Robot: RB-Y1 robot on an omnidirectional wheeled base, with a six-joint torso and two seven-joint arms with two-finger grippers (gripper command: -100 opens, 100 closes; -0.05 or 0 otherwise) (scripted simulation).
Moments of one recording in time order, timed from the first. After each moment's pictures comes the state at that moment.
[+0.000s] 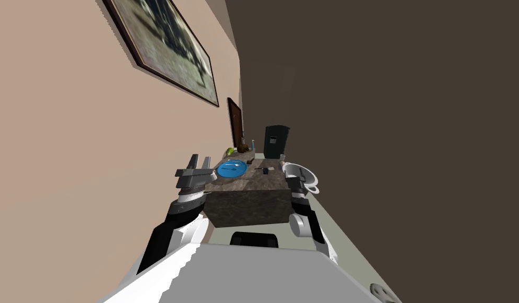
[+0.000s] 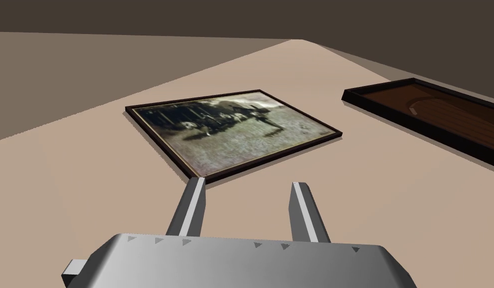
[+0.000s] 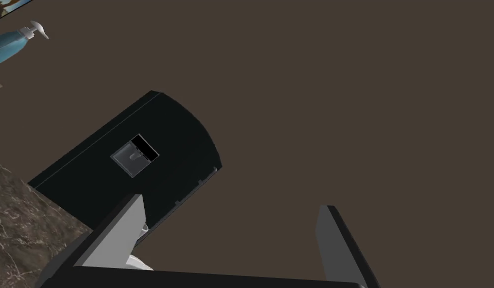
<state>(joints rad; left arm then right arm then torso) 0.53 0.03 -0.06 -2.38 0.09 -0.54 0.08 0.31 -0.13 0.12 -1.93 -0.31 -0.51 -0.42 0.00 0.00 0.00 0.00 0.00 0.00</state>
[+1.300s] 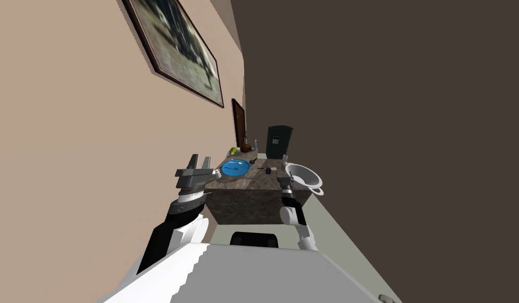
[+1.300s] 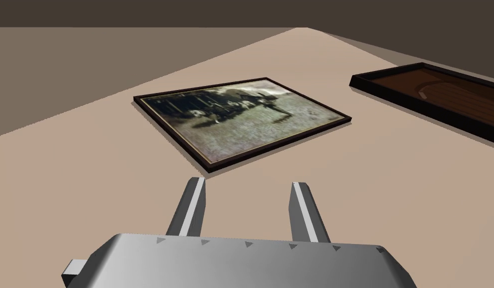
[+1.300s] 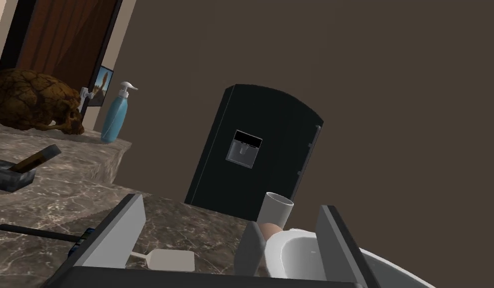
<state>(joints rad) 0.53 0.03 -0.06 -2.38 0.09 -0.54 0.08 0.13 -0.14 0.23 -1.63 -0.66 -0.53 -0.66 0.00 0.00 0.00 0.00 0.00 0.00</state>
